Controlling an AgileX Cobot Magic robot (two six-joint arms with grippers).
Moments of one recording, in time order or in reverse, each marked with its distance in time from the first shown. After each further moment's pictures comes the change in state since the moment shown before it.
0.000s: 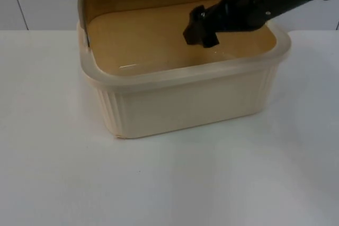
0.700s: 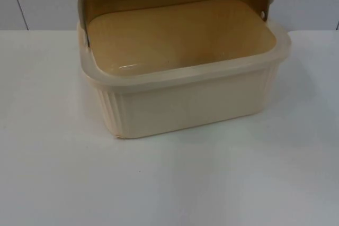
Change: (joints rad) right arm -0.035 -0.440 0.000 -0.100 0.335 0.181; left arm 0.000 0.000 0.000 0.002 0.000 0.000
